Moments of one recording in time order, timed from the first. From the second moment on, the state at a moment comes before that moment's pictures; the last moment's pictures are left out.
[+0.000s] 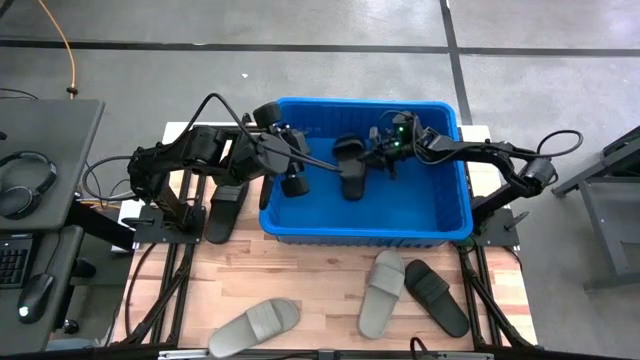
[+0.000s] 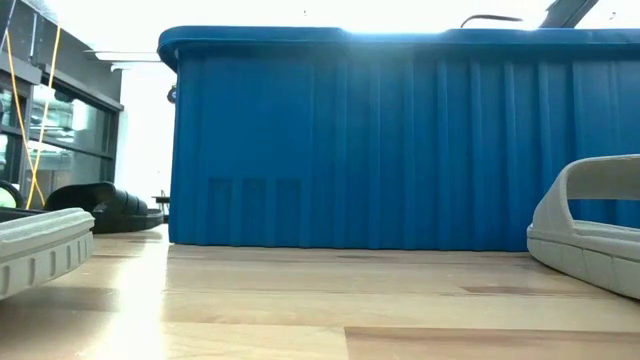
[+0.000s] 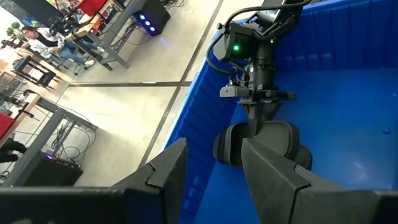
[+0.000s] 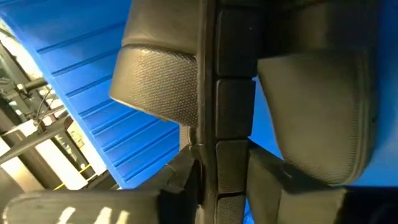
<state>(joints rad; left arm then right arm) -0.03 1.74 2.29 -1.25 -0.78 0.09 -0.74 1.49 0.72 0.13 -0.65 1.52</state>
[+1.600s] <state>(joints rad) -0.03 1.74 2.29 -1.26 -0.78 0.11 -0.73 1.49 0.82 -0.25 -0.57 1.30</state>
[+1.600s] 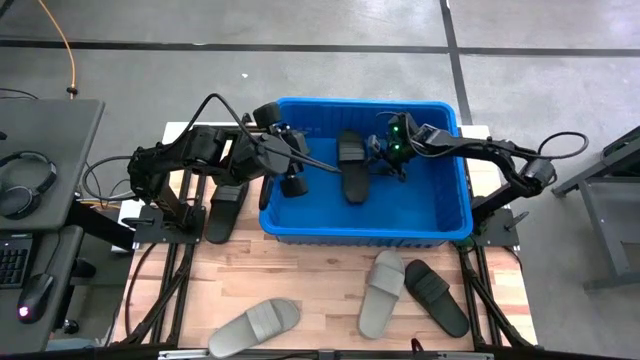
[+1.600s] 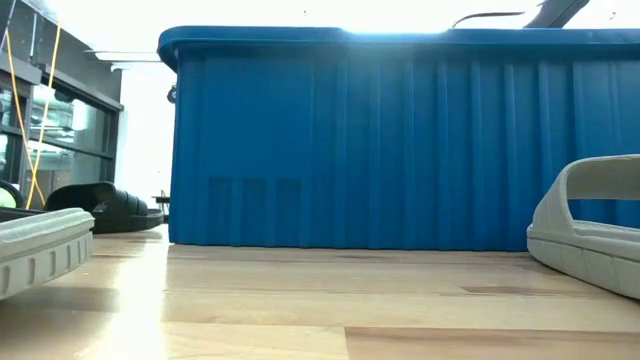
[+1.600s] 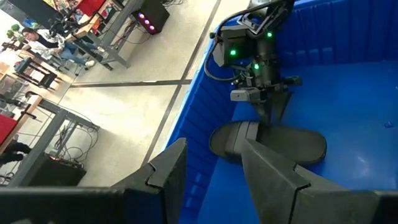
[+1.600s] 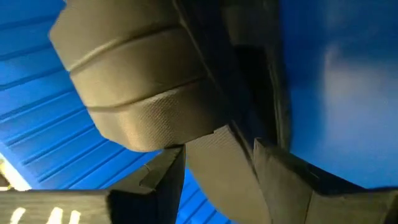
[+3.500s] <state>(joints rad) -0.03 1.54 2.29 -1.46 -0.08 -0.10 -0.62 0.87 0.88 -0.02 -0.60 0.90</state>
